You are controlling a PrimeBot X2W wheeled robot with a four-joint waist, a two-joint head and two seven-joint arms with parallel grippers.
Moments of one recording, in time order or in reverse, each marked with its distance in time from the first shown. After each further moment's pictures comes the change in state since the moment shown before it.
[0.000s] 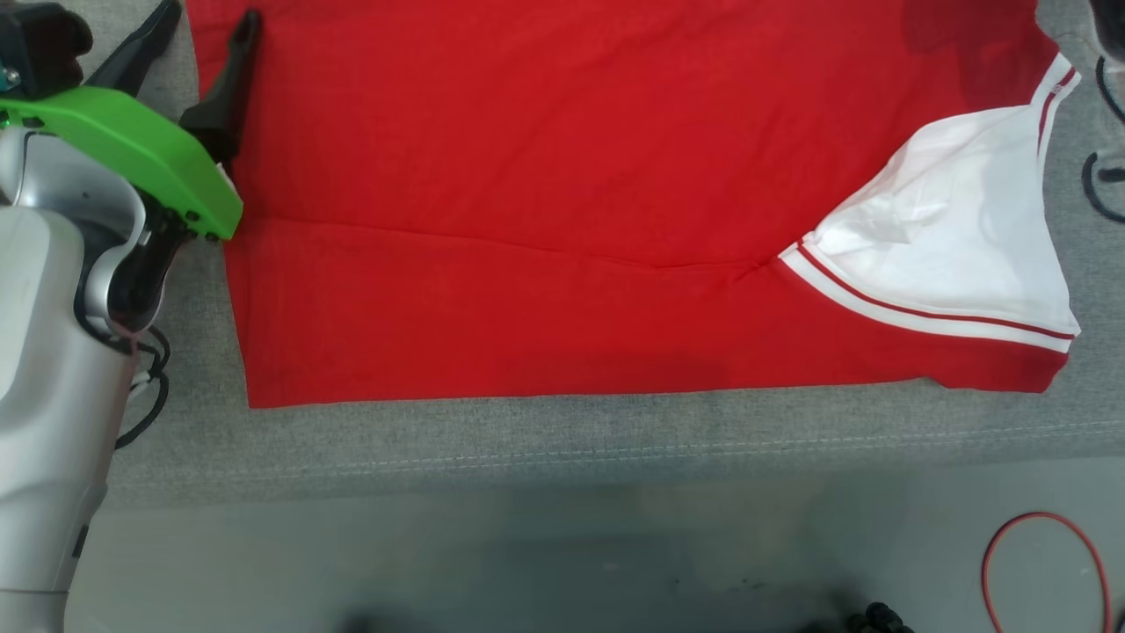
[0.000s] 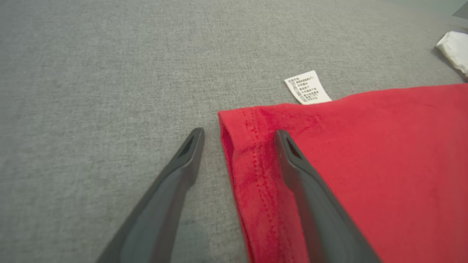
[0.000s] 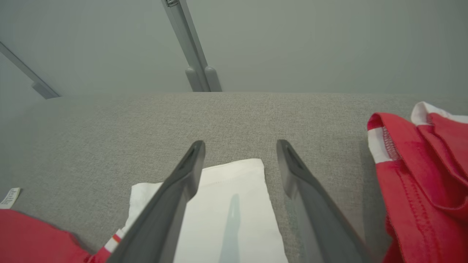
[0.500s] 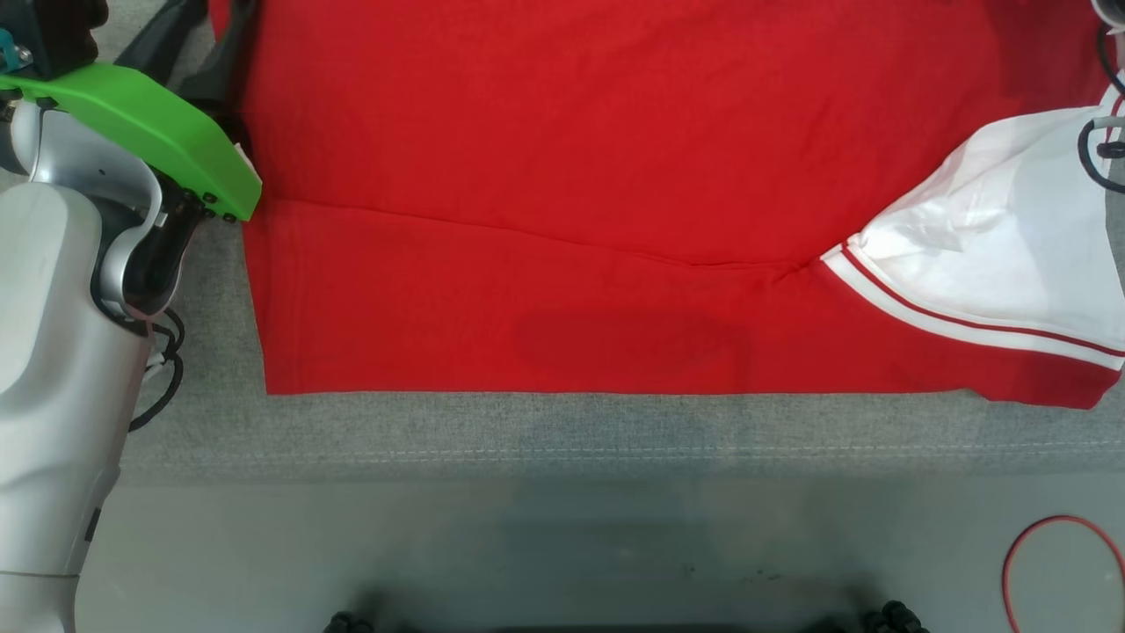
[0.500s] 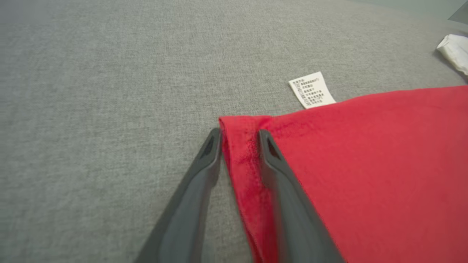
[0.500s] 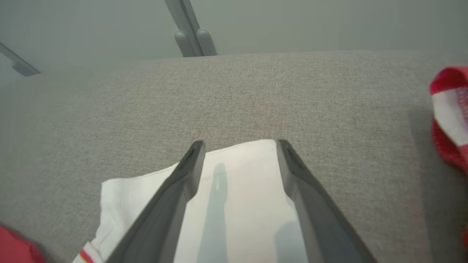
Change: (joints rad) left arm -0.047 -0.026 -0.028 0.010 0.001 -0.010 -0.048; right arm -0.092 0.037 0.022 0.136 -0.006 -0.010 0.082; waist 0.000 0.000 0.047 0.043
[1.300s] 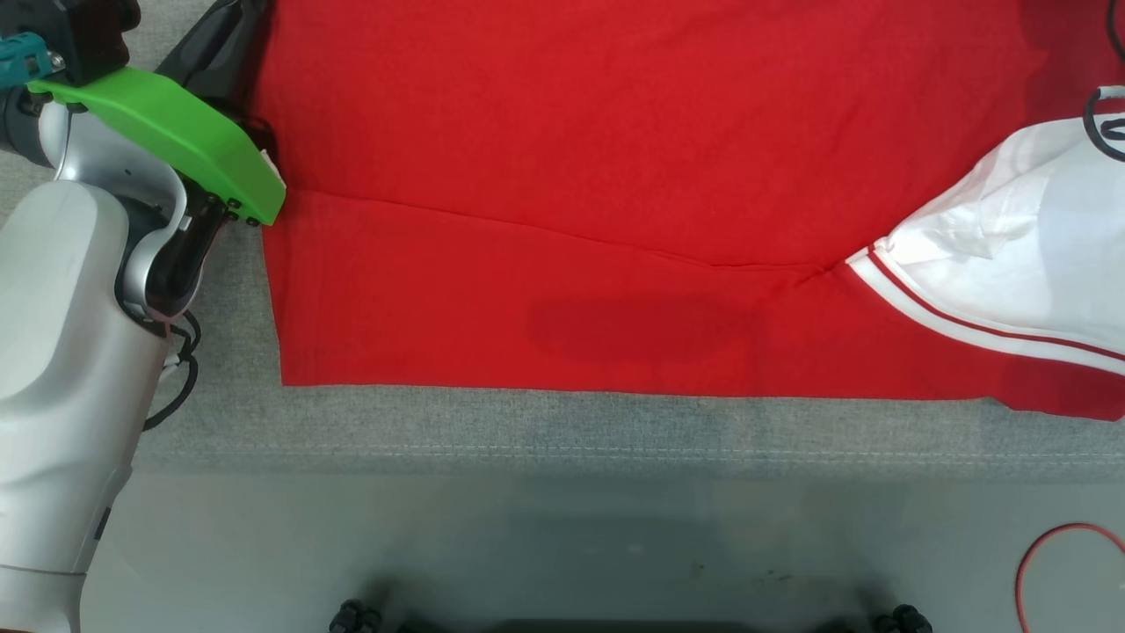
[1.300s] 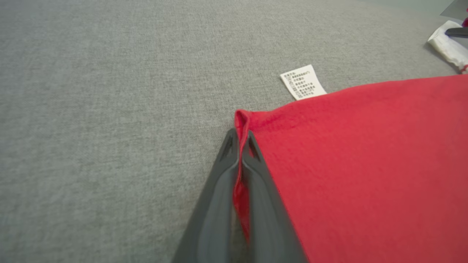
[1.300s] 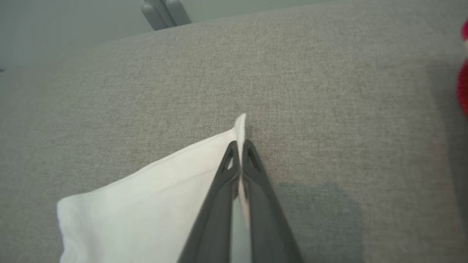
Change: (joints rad) left arm -0.017 -0.001 -0.061 0.004 -0.011 -0.007 -0.050; right arm -0.087 0.038 -0.018 0.165 0.014 -0.058 0.096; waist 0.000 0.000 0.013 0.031
